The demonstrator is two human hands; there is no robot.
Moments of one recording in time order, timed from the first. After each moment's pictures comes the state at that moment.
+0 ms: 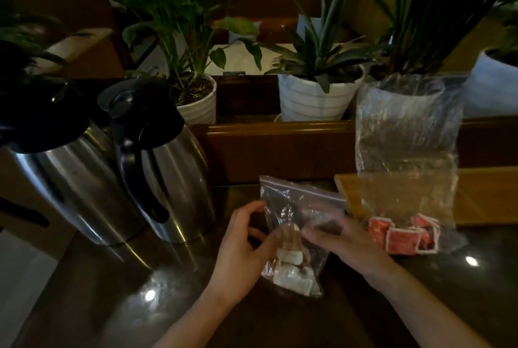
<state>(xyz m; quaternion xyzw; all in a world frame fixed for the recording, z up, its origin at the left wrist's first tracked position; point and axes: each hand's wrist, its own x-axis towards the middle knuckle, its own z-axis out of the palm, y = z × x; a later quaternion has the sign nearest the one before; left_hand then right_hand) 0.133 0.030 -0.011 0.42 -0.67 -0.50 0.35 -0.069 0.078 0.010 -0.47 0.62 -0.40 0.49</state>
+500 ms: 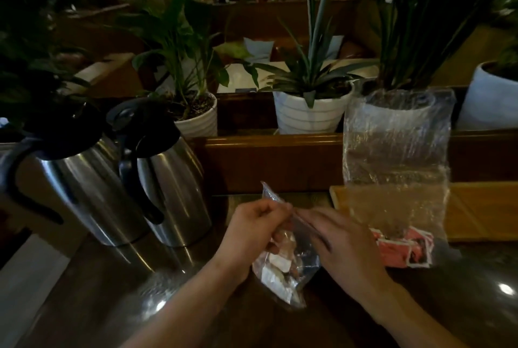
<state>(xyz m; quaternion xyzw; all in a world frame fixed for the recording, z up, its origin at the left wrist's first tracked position) 0.085 0.036 0.056 0.45 -0.59 -0.59 0.31 -0.080 0.092 0.023 -0.74 0.59 -0.32 0.01</state>
